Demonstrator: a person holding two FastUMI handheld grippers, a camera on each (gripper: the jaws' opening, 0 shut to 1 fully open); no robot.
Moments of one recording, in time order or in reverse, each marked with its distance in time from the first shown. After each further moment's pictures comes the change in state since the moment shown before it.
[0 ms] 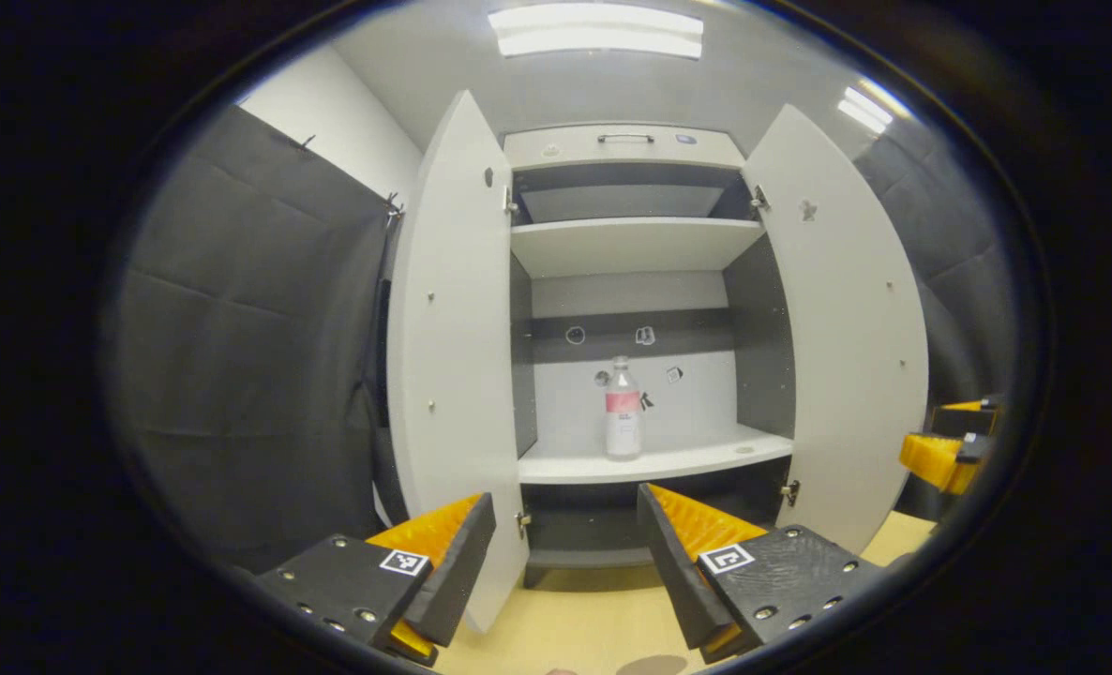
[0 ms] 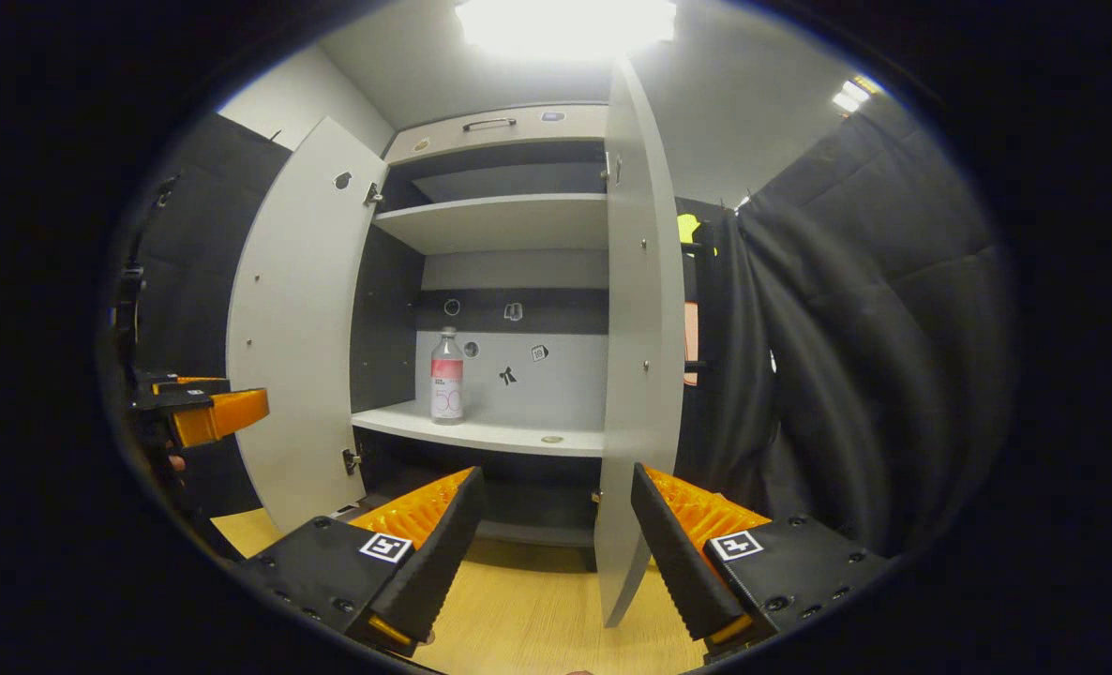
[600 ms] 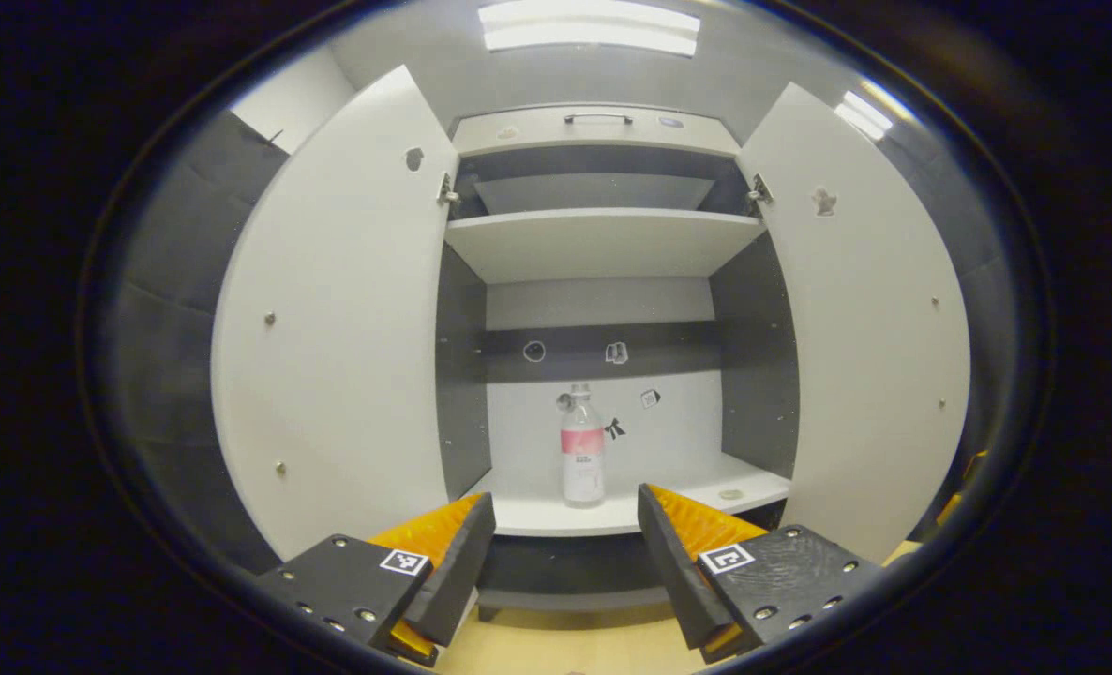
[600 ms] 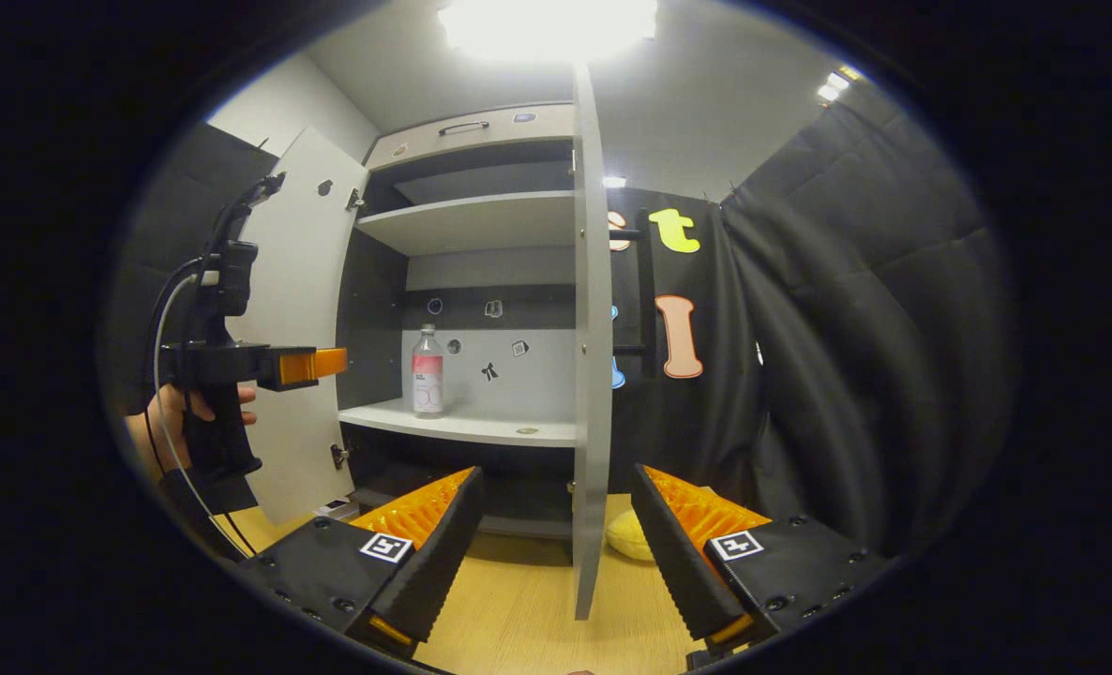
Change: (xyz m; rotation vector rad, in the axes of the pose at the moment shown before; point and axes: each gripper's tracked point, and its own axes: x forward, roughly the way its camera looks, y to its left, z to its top) left arm 0.113 -0.055 0.028 -0.007 -0.027 -0.082; right arm -0.014 -0.044 -0.008 0.023 -0.002 -0.051
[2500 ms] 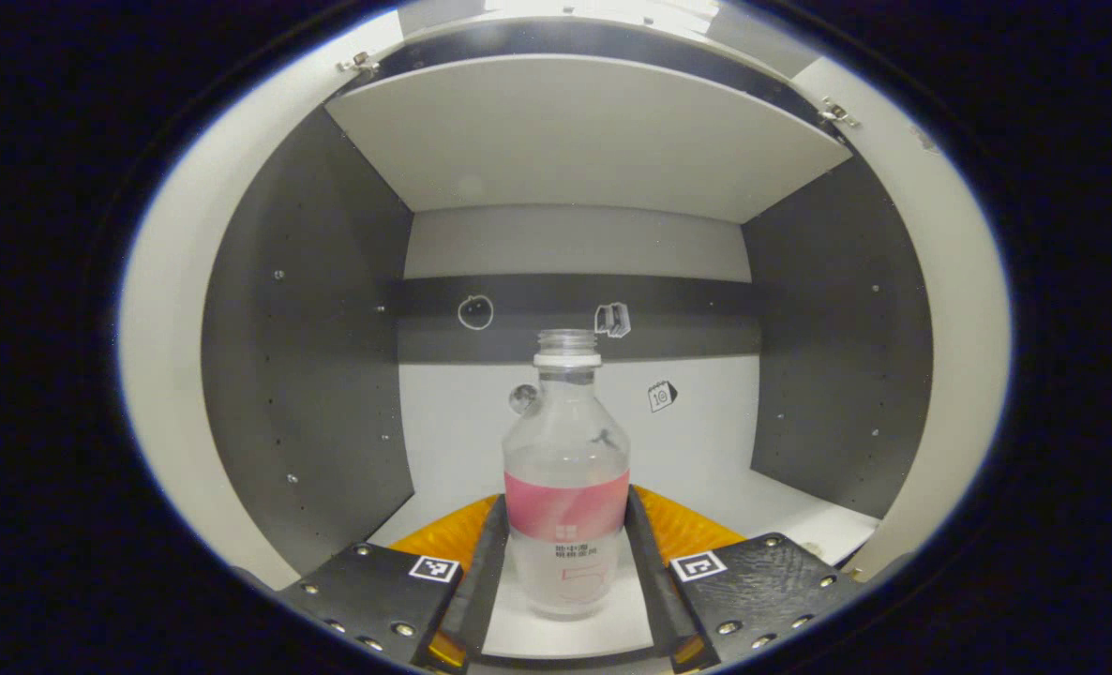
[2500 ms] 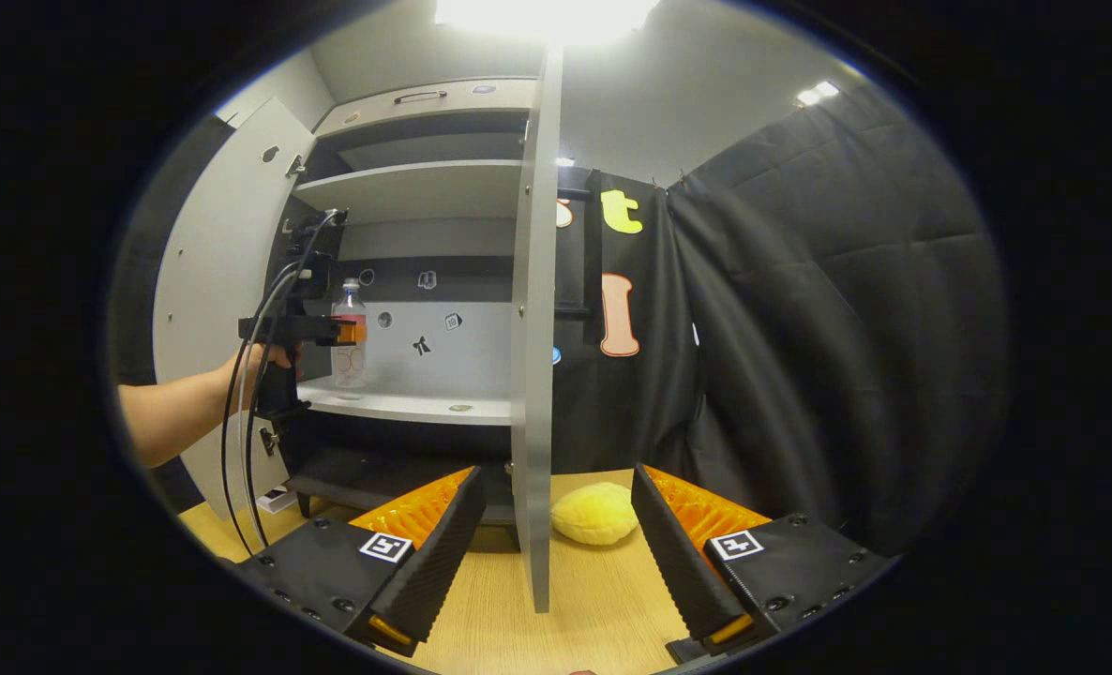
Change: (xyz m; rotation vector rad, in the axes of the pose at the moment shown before) left arm 0.215 -0.014 -0.041 -0.023 0.068 -0.106; right arm 0.015 -0.021 -0.021 -0.019 0.068 -0.200
